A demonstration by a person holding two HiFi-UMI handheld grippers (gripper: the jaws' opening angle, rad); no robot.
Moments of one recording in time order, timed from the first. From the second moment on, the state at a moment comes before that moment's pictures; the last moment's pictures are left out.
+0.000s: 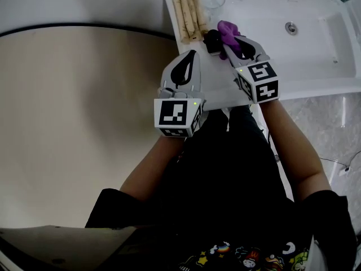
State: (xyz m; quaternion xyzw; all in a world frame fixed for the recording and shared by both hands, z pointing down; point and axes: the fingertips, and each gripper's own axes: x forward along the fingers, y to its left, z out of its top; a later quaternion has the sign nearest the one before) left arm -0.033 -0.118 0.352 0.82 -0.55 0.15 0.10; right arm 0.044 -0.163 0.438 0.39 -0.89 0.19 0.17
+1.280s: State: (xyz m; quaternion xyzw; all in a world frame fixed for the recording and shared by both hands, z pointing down) left arm -0.107 -0.107 0.360 0.84 -0.52 0.14 0.10; right arm -0.075 -0.122 0.432 0.36 -0.90 0.18 0.16
